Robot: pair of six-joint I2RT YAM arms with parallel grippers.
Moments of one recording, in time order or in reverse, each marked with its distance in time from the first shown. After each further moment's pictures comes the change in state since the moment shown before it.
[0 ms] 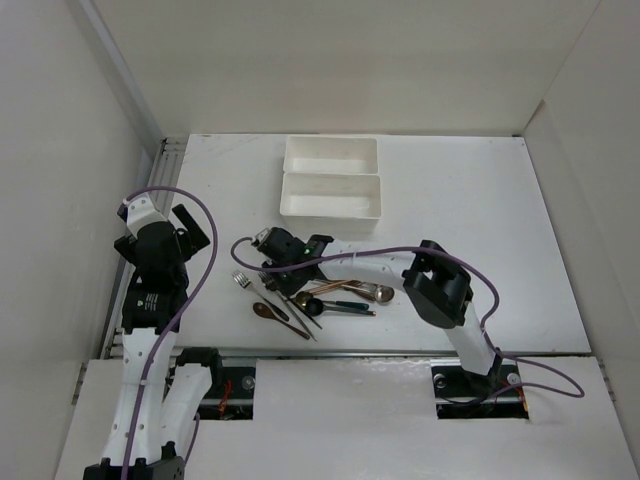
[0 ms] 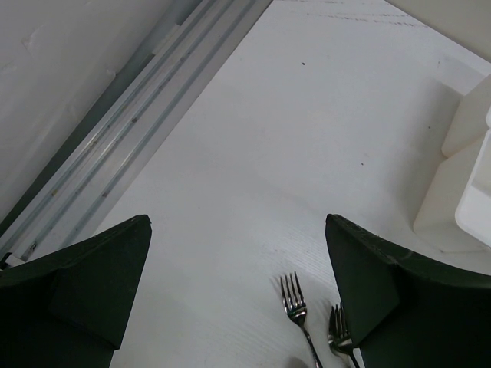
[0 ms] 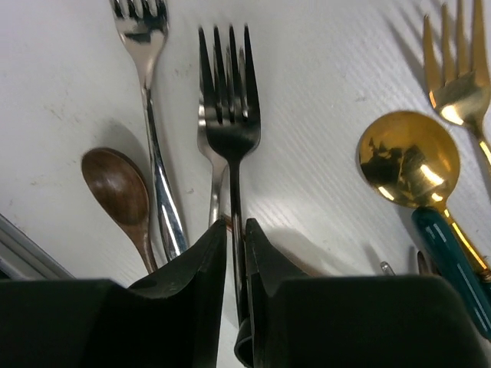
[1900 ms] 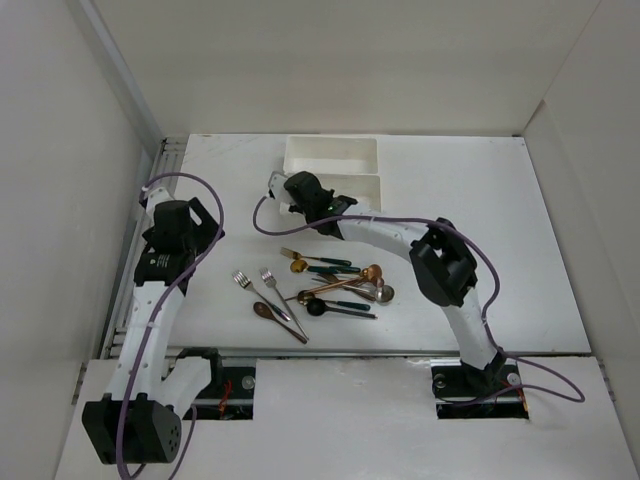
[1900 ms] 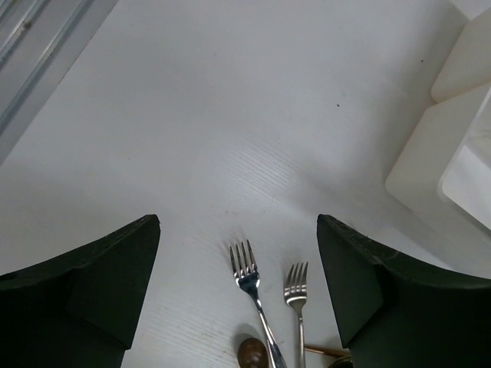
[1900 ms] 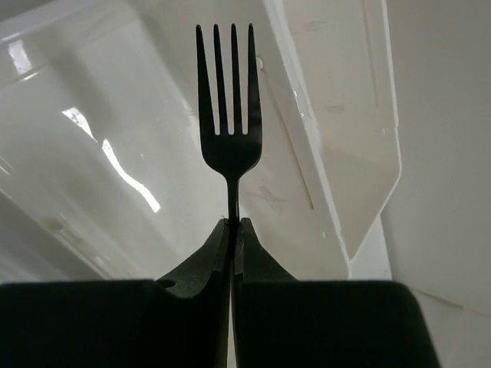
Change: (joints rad) left arm 0.014 0.262 0.021 -0.002 0.169 -0.172; right arm -0.242 0.040 0.095 0.315 0.521 -0.936
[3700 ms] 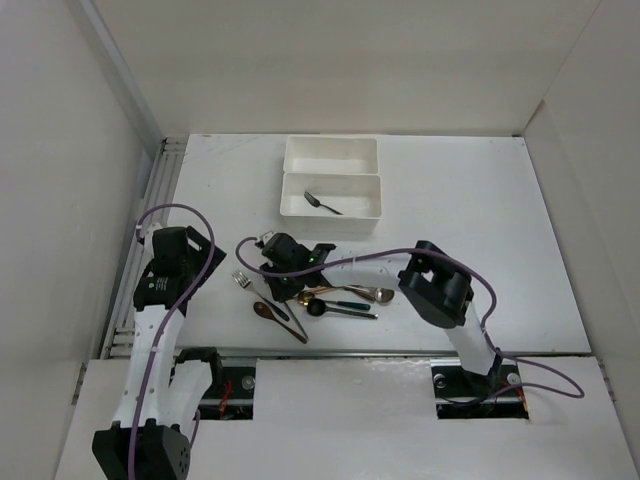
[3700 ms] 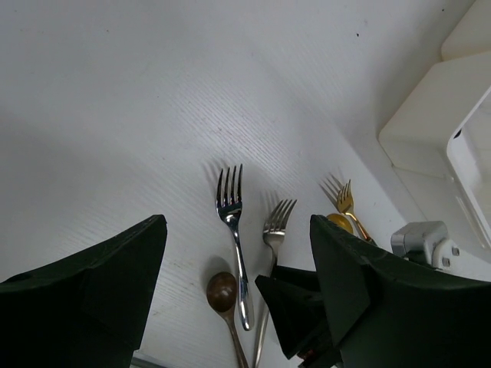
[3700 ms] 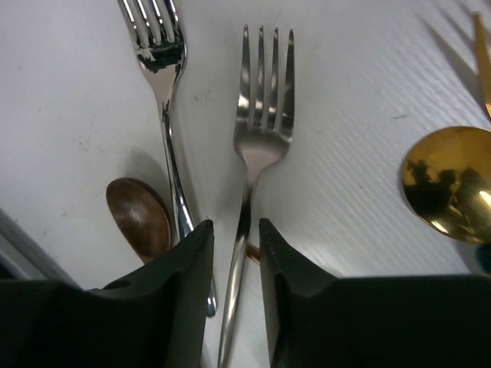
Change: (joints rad) left arm 0.065 -0.138 -0.143 -0.135 0.171 -0.252; right arm 0.232 -0.066 -0.251 -0.085 -0.586 1.049
